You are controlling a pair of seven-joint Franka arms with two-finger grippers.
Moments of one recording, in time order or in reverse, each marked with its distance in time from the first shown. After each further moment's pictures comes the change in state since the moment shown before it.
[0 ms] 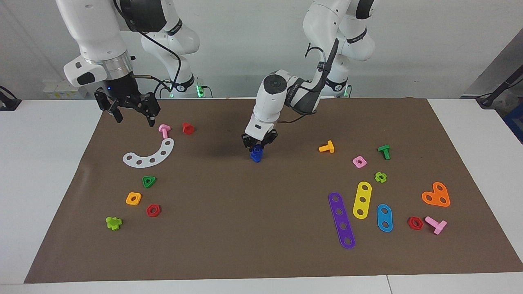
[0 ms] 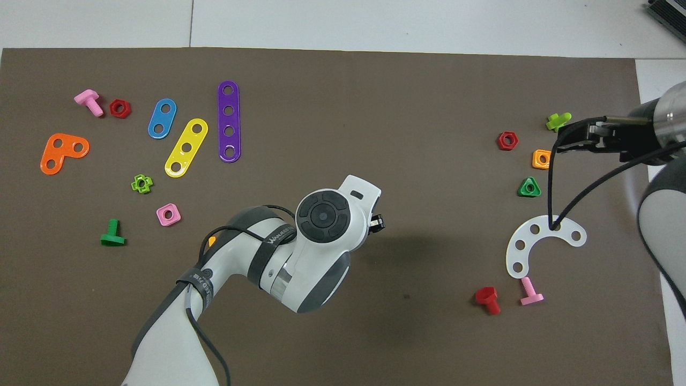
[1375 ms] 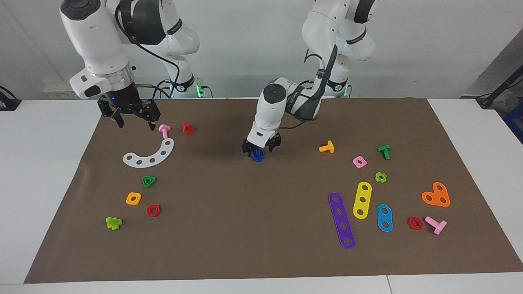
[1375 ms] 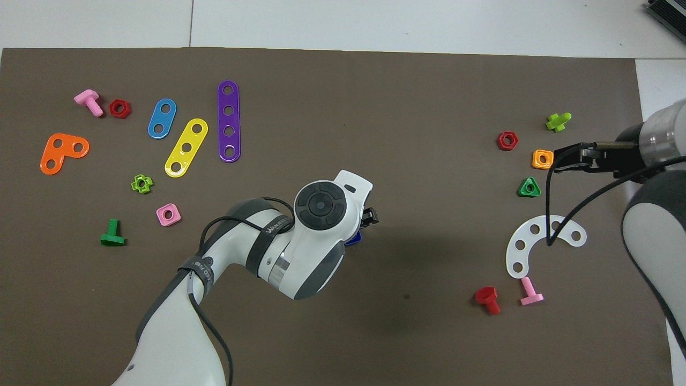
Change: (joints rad) left arm 0.028 0.038 0.016 0.026 0.034 -0.034 0.003; right arm -0.030 -0.056 -0.001 -0.155 0.000 0.069 -0.074
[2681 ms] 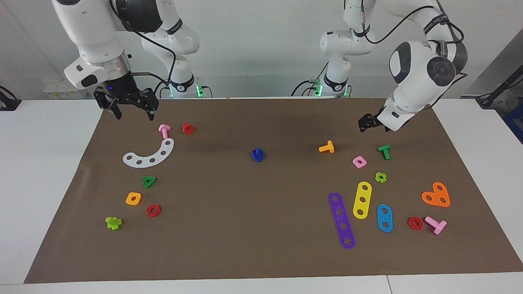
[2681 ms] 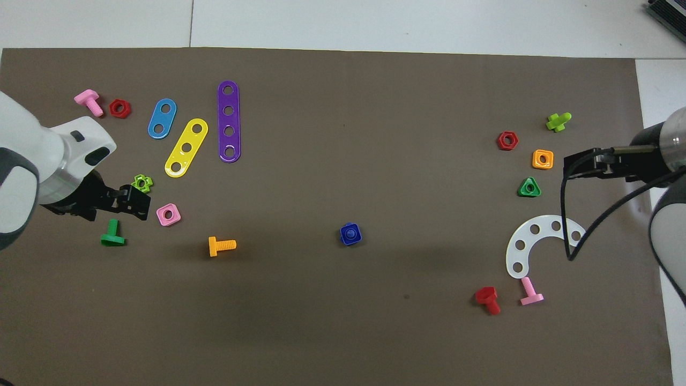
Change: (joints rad) left arm 0.644 -0.379 0.009 0.003 0.141 -0.603 0.843; right arm -0.002 0.000 0.003 0.074 0.015 -0.120 -0.068
